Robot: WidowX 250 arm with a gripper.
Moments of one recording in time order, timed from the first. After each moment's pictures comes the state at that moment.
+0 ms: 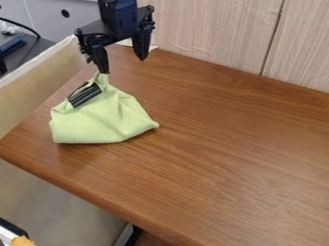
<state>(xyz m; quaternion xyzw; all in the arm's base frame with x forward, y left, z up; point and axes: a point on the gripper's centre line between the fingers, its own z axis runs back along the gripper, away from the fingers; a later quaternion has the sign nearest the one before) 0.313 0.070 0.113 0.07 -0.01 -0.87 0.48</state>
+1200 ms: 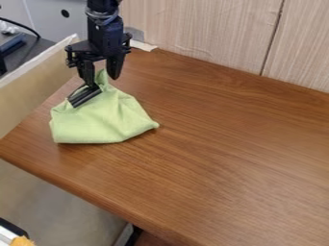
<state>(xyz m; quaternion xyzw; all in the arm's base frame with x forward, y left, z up) 0.325 0.124 0.058 0.01 0.08 -0.84 0.54</state>
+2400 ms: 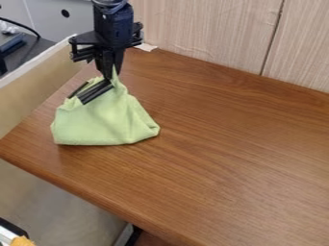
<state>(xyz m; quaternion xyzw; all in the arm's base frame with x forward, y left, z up) 0.305 0.084 0.093 0.03 0.06 -0.85 0.52</state>
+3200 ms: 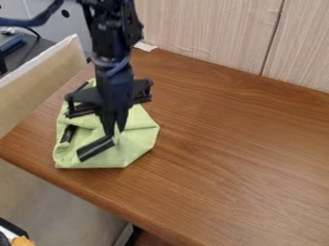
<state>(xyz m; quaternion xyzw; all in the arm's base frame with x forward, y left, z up) 0.237 0.040 0.061 0.01 0.04 -0.90 0.43</state>
